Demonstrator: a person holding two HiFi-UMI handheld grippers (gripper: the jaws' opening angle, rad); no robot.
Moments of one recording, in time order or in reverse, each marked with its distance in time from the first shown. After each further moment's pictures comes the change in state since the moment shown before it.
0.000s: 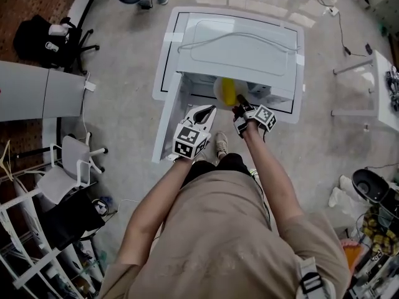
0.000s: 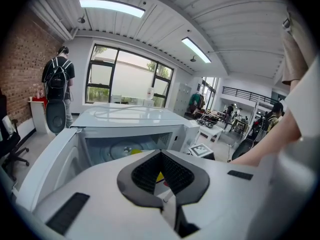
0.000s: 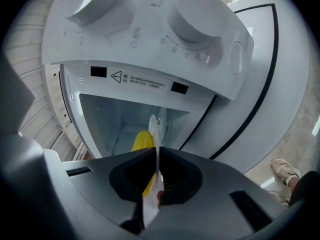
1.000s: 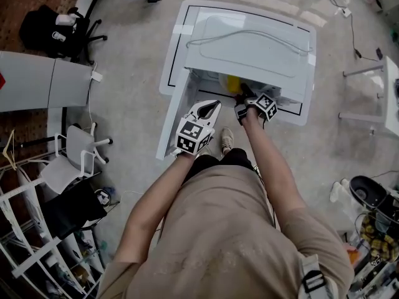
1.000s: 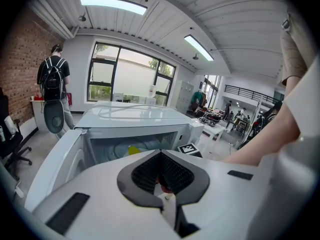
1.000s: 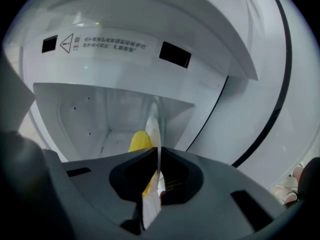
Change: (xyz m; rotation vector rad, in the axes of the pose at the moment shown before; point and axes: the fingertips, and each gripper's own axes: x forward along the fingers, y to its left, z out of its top) left arm -0.001 0.015 0.002 -0.011 0.029 0.017; right arm 0.054 -0.014 0.008 0.074 -0.053 -0.076
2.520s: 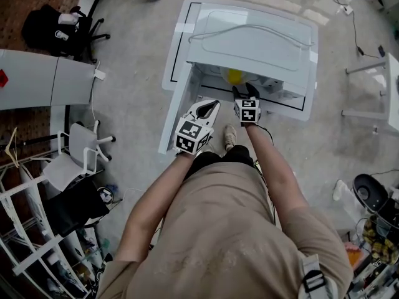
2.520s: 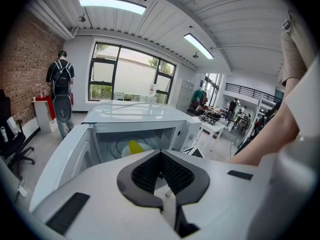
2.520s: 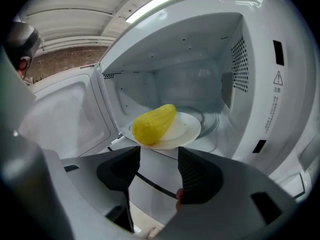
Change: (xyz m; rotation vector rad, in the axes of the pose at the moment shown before) left arm -0.015 -0.004 -0.012 0.006 0.017 0.016; right arm -0.005 0.002 -0.038 -1.319 0.107 -0.255
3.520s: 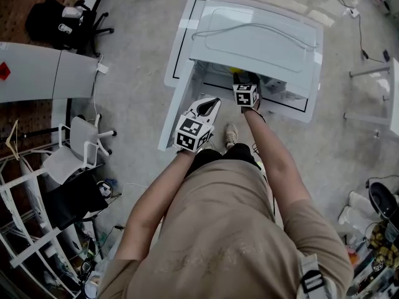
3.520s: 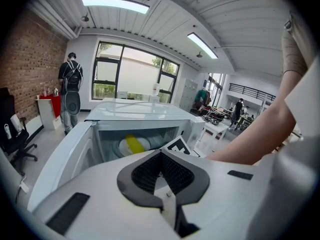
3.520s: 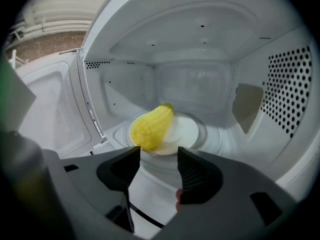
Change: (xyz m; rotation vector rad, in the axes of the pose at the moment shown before) left arm 0.003 0.006 -0.004 -0.025 0.005 0.031; right arm 0.040 -0.007 0.039 -0.095 0.056 -0.075
